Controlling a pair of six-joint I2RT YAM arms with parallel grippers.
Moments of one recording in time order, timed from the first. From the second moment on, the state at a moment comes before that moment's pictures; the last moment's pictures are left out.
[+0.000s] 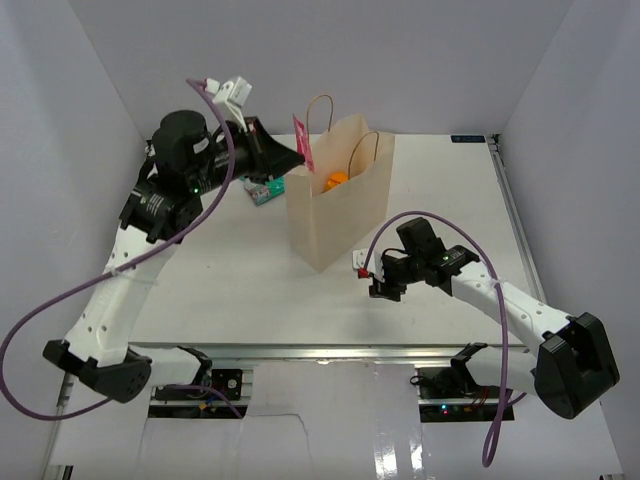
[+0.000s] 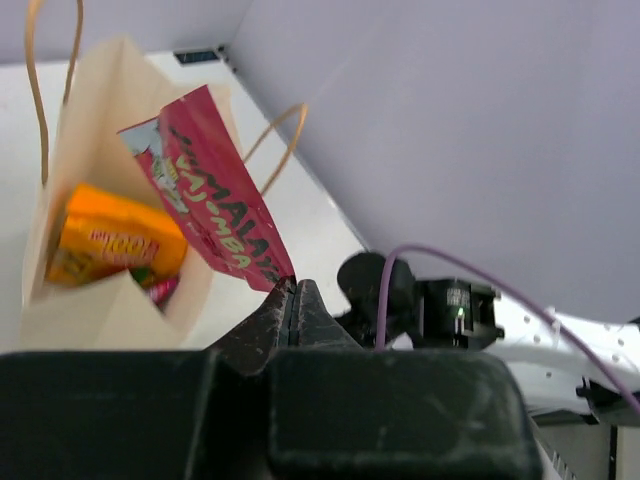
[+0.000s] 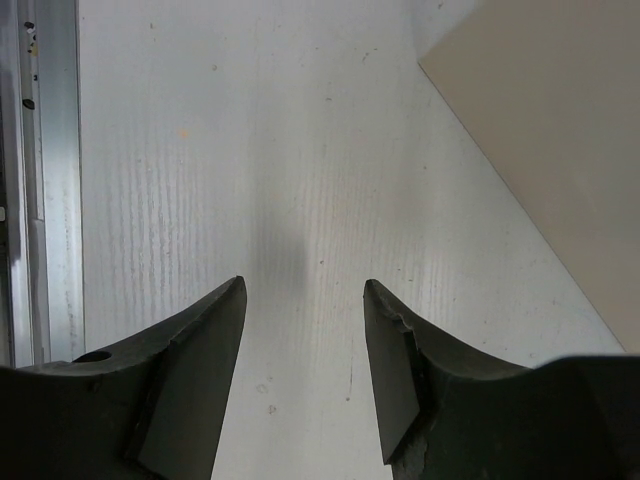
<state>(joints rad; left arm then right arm) -0.49 1.25 1.66 -0.55 0.41 -0.54 0.59 1.18 0.76 -0.52 -0.59 -0.94</state>
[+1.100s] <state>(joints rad) -0.32 1.48 1.75 -0.46 0.29 -0.57 0.47 1.19 0.84 -0.52 -0.69 -0.80</state>
